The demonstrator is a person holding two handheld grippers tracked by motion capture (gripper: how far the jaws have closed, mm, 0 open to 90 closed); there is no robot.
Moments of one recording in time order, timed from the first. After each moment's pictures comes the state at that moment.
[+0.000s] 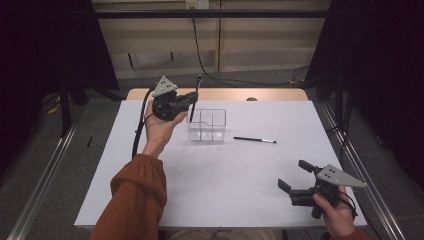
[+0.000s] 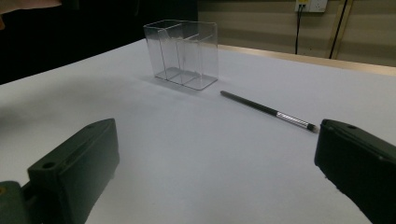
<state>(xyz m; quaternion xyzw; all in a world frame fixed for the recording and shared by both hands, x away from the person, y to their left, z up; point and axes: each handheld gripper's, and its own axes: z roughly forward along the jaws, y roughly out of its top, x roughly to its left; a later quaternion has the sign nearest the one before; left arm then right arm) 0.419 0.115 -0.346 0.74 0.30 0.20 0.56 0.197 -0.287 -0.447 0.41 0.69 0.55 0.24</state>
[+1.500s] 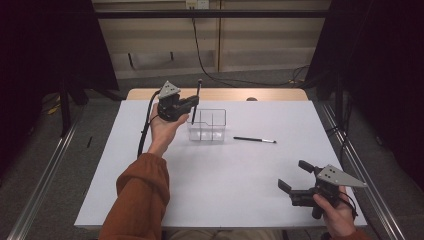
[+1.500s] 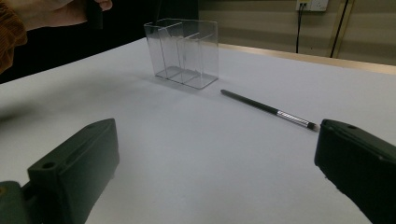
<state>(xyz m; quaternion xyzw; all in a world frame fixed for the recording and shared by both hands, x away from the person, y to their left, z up) 0.443 0.113 -0.384 0.74 0.32 0.18 0.56 0.197 -0.288 -0.448 0.41 0.69 0.55 0.24</state>
